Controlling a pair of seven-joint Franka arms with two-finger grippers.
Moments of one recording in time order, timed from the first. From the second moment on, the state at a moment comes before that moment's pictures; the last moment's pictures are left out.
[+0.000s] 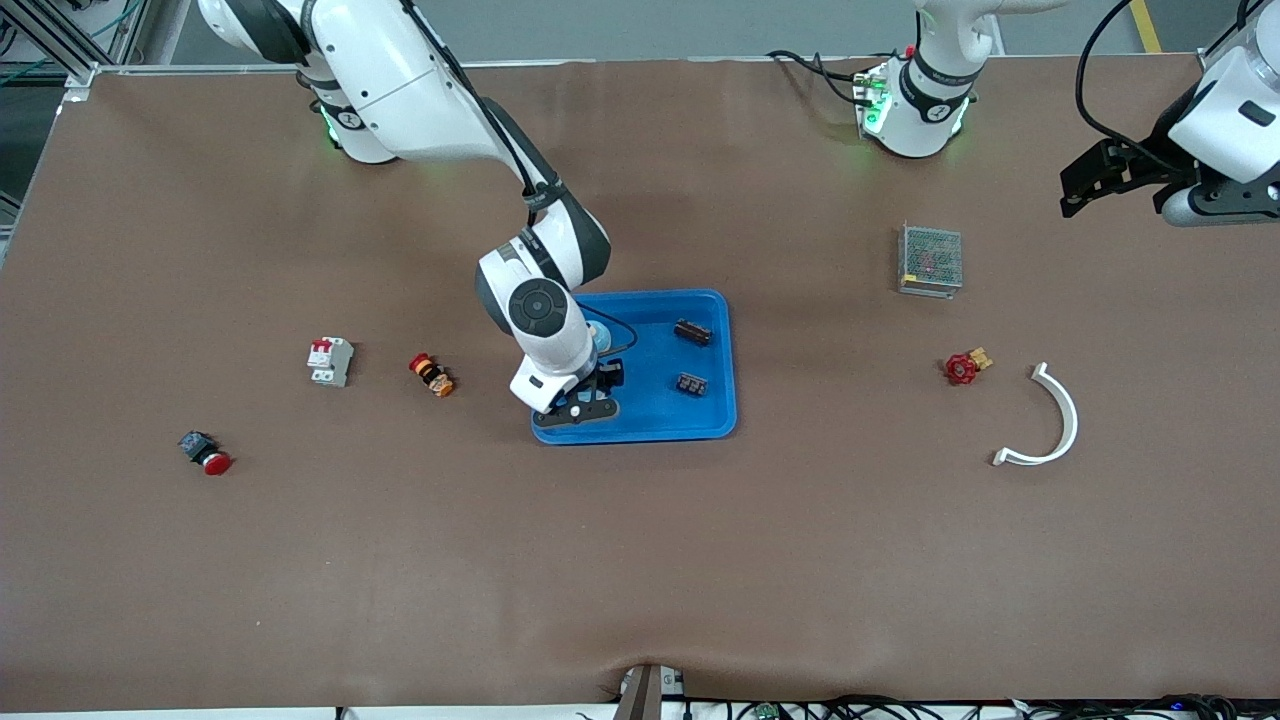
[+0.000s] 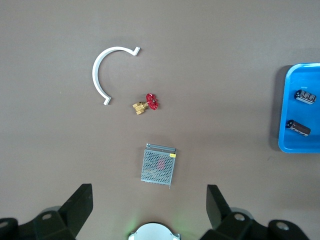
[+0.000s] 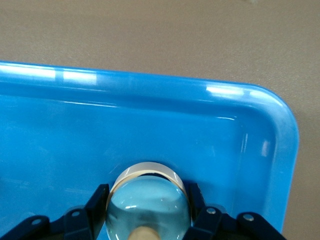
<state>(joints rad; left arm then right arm) 0.01 -0.13 -0.12 -1.67 0.02 1.48 -0.11 0.70 0.75 -0.06 -1.64 0.14 2.42 0.42</state>
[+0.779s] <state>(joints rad) 0.01 -0.13 -0.12 -1.66 0.02 1.48 -0.11 0.70 0.62 -0.07 -1.60 0.14 2.17 0.42</state>
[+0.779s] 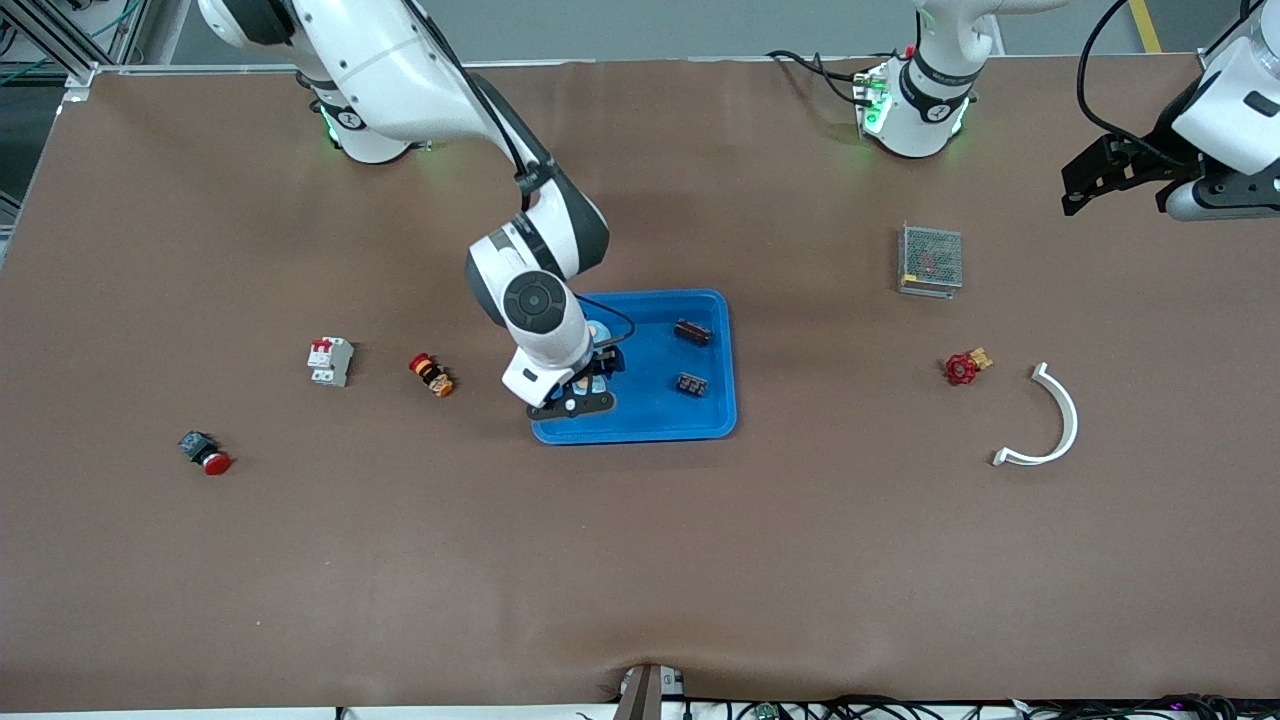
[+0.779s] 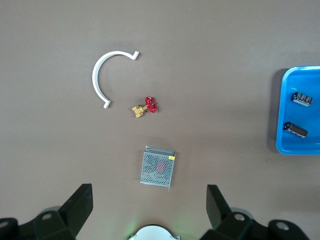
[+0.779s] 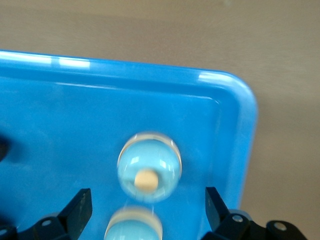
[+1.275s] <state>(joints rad) 0.00 -0.13 -0.12 -1.65 0.02 1.48 -0.11 0.65 0.28 -0.08 -1.59 0.13 1.74 0.42</state>
